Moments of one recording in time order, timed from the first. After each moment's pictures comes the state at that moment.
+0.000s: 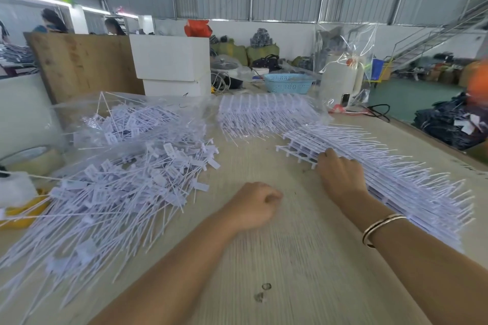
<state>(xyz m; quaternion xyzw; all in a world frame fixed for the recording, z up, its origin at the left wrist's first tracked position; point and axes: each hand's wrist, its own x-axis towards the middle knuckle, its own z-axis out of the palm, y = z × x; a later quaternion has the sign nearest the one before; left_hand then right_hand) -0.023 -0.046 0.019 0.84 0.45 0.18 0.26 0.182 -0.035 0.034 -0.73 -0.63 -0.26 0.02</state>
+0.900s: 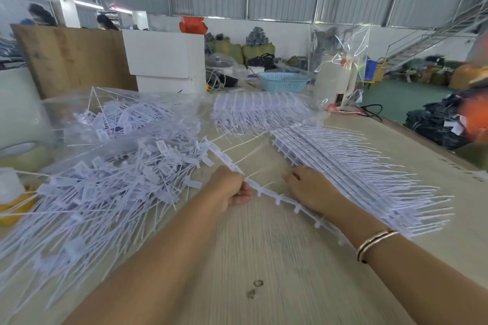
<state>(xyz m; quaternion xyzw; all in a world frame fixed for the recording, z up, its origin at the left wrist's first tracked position) -0.027 -0.029 0.042 0.46 0.58 0.37 0.56 0.148 -0.053 0.033 -0.69 -0.68 0.13 0.21</state>
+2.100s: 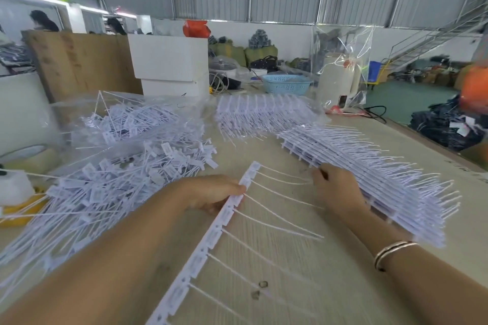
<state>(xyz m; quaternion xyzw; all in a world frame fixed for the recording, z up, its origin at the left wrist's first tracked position) -0.075 -0.029 0.056 0.67 0.52 0.09 0.53 0.182 -0.056 0.020 -0.71 -0.60 0.03 0.37</state>
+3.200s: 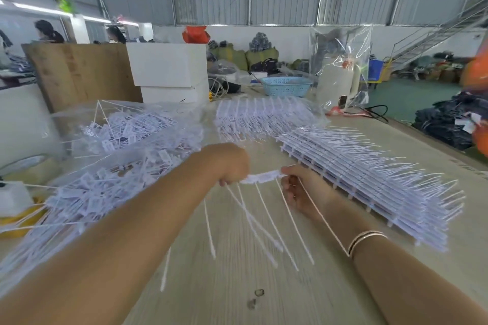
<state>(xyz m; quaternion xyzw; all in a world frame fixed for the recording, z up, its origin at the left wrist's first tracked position) -0.034 -0.025 0.117 0.85 0.51 -0.12 0.01 0.142 -0.037 0.023 -0.44 -0.39 0.61 0.54</state>
